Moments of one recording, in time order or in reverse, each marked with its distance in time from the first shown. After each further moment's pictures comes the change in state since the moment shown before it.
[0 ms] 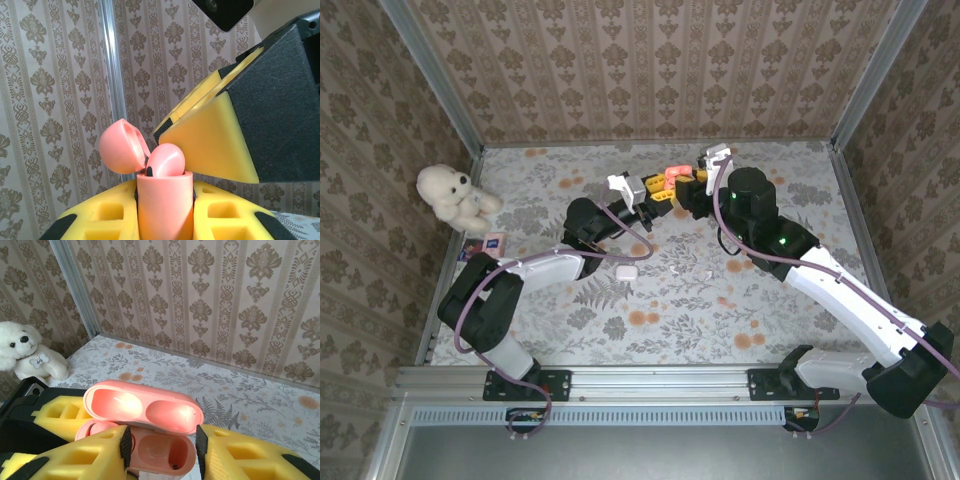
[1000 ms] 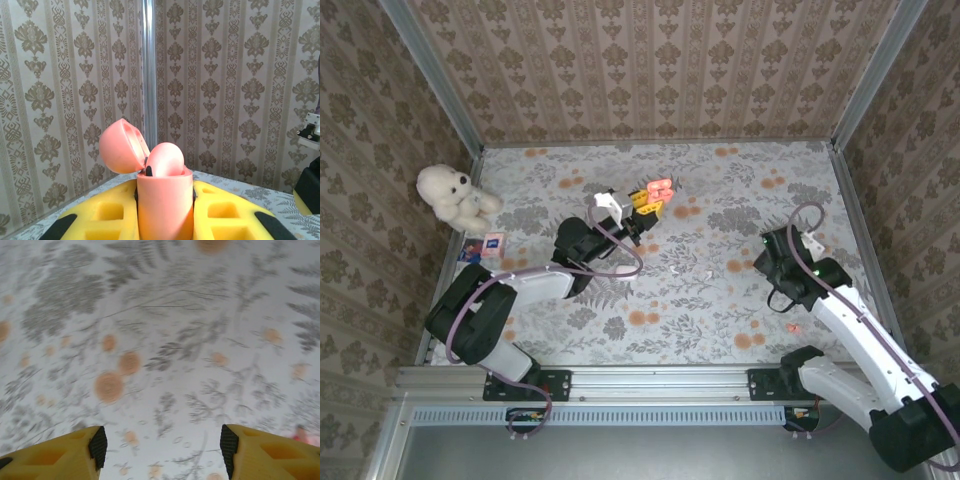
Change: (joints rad) left arm 0.013 -0.084 -0.214 0.027 -0.144 0.000; right arm -0.357 -0.269 -0.376 -0.762 0.189 0.898
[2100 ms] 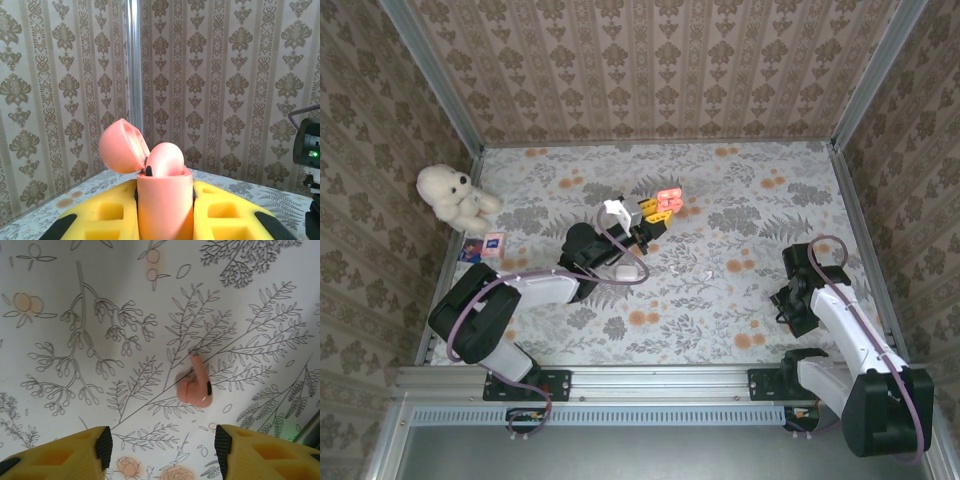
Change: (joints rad) left arm -0.065 0.013 -0.008 0.003 -0.020 0.004; right arm -0.260 0.072 -0.203 -0.105 -0.225 0.171
